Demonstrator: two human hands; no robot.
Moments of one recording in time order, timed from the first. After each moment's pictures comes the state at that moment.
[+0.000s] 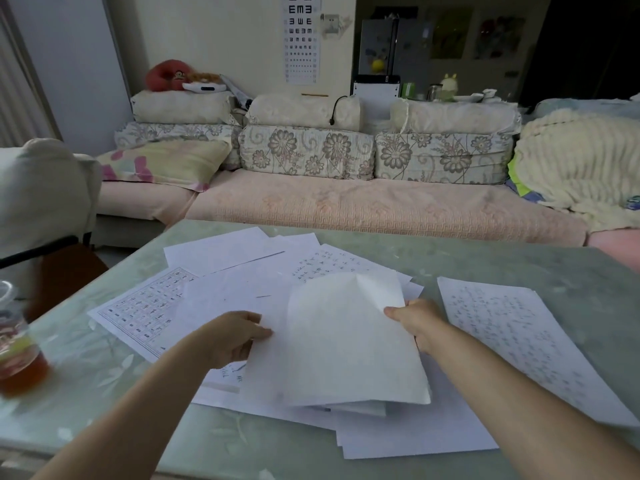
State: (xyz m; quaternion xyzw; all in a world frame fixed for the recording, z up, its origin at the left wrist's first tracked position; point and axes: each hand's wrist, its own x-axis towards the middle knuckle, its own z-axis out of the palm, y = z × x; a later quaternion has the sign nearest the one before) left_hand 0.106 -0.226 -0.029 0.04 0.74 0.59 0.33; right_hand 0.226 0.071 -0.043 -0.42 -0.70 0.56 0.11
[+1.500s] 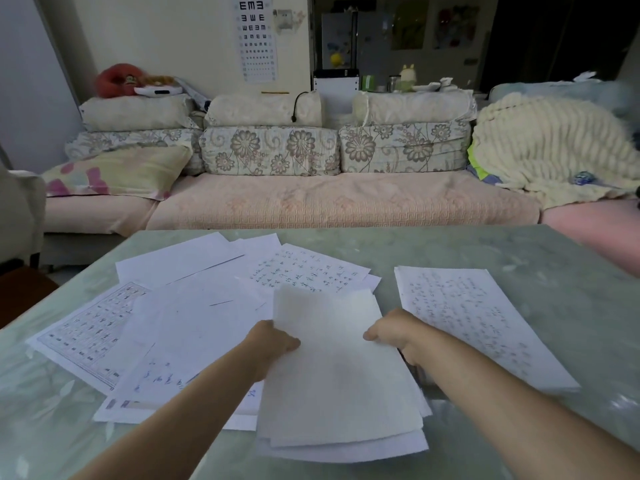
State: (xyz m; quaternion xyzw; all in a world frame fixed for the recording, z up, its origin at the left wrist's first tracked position) left_hand 0.167 -0.107 -0.044 0.04 0.80 0.52 0.29; right_hand 0.282 0.096 -0.039 -0.42 -0.75 0.51 -0.01
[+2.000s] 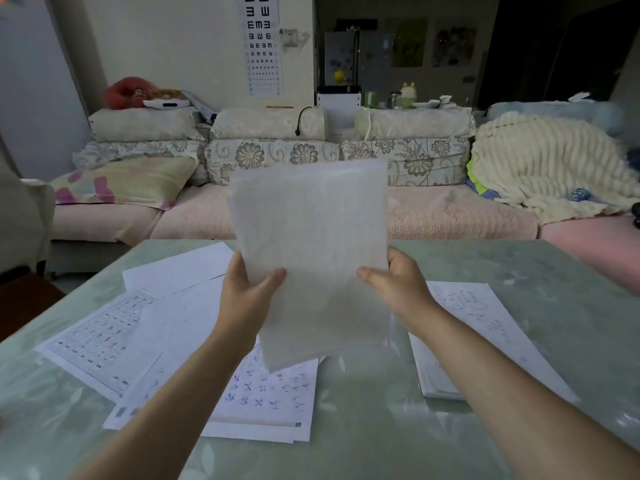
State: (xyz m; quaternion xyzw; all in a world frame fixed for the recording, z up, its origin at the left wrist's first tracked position) left_hand 0.181 -0.131 0.043 0.21 0.62 0.75 0.01; right_hand 0.276 0.078 0.040 -0.18 -0.75 0.57 0.29
